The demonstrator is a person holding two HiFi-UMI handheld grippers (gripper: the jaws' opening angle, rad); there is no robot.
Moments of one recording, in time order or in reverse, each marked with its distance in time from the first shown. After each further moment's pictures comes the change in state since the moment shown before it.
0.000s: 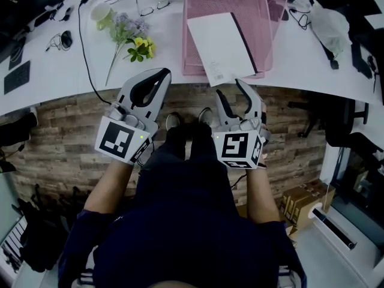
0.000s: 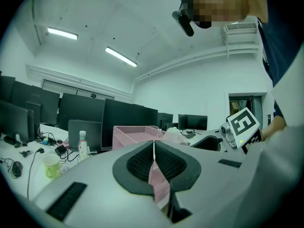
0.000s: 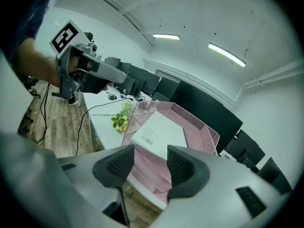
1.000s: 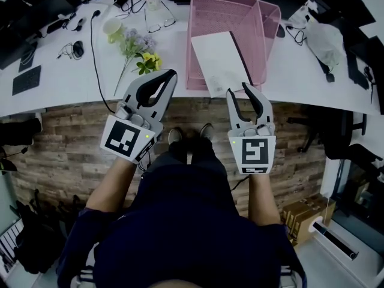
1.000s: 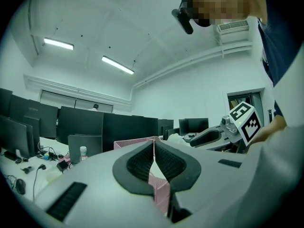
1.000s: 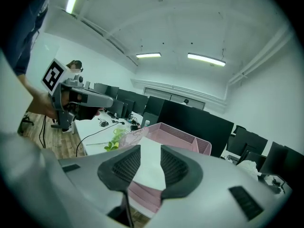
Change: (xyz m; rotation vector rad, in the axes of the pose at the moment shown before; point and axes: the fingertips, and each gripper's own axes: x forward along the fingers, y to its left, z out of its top) left arm 0.001 -0.001 0.047 0.070 -0.074 0.009; right arm -0.031 -0.046 0.053 0.199 -0.218 -0.027
